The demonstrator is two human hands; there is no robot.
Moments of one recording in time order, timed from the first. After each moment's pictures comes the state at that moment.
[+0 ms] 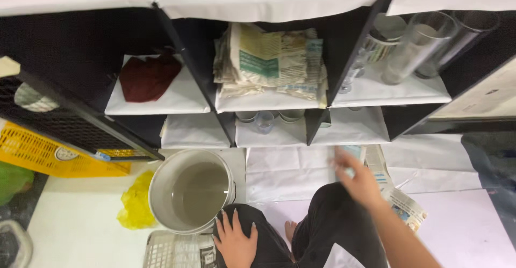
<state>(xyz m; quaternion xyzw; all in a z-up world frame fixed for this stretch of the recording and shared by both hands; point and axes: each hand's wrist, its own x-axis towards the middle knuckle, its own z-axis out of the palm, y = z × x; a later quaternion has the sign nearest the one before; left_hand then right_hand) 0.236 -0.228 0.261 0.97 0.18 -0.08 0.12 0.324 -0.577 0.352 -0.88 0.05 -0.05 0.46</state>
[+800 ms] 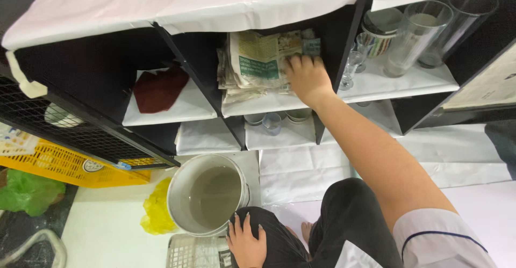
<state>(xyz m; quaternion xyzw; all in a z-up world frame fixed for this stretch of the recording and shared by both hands) 0.230 -0.209 0.230 0.98 0.17 -0.02 0.14 0.554 -0.494 0.466 -0.92 -0.14 -0.30 -0.20</state>
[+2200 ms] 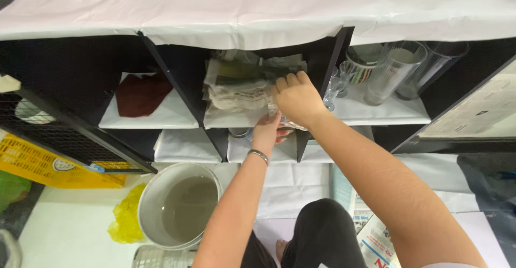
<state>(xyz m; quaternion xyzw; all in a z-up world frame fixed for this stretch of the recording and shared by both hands) 0.542 -0.387 0.370 0.62 0.11 -0.17 0.76 0.524 -0.514 0.529 -0.89 -0.28 -0.34 -0.15</state>
